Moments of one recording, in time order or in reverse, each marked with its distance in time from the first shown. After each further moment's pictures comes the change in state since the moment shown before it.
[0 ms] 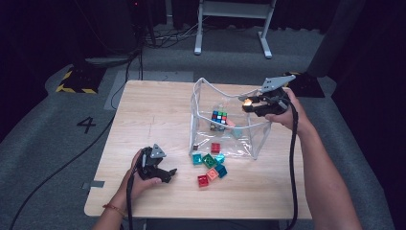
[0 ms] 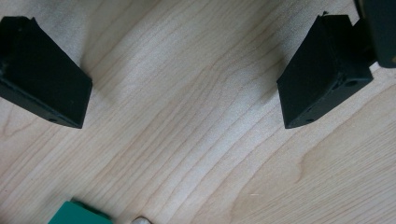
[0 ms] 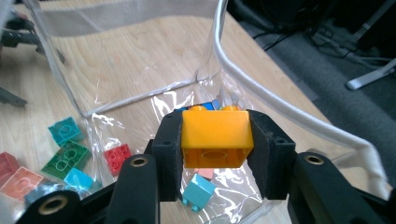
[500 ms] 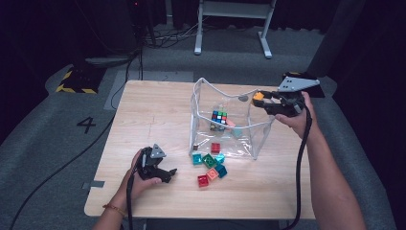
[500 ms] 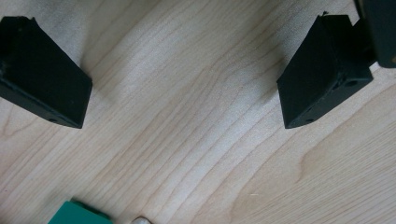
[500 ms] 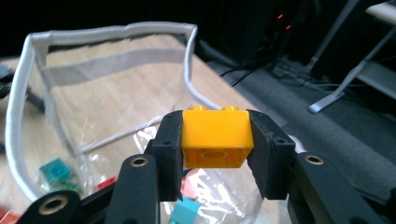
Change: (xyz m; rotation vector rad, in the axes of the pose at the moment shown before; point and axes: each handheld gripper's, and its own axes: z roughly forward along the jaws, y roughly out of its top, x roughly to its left) left arm 0.000 0.000 0.000 0.001 0.000 0.002; right arm 0.013 -0.009 -0.042 -0.180 -0.130 0.072
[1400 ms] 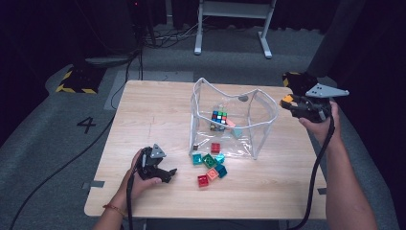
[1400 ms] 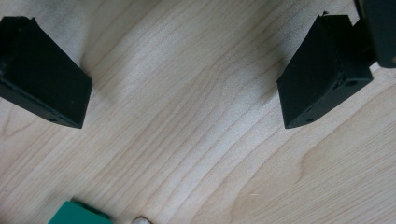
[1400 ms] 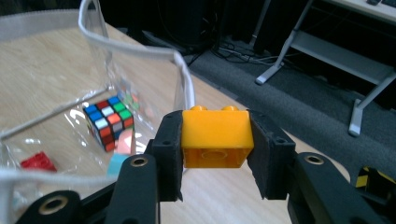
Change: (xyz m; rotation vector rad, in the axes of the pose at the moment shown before) left arm 0.000 0.000 0.000 -0.001 0.000 -0.001; right arm -0.041 -0.053 -0.045 -0.004 -0.231 0.125
